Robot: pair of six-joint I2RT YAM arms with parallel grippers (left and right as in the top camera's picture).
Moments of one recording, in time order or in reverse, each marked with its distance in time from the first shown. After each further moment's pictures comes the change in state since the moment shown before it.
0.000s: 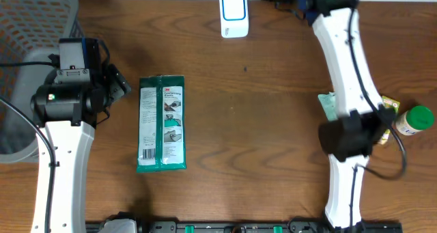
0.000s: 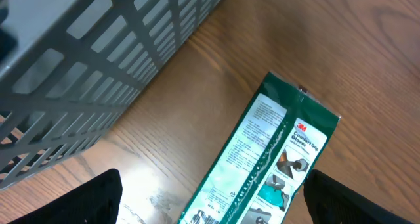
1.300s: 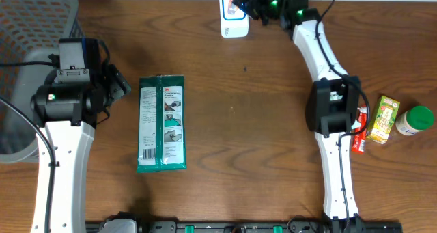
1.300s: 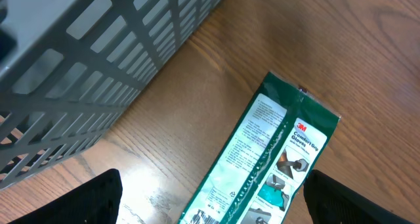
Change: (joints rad) left arm 0.000 0.000 0.000 0.000 0.000 0.000; right arm -0.067 0.401 -0.006 0.450 -0.240 0.424
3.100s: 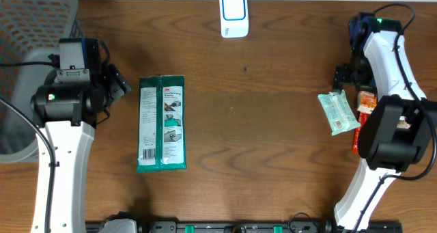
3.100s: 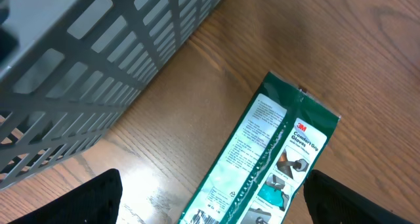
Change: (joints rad) left arm 0.000 0.000 0.000 0.000 0.000 0.000; right arm -0.274 -0.547 -0.618 -1.064 1.164 -0.706
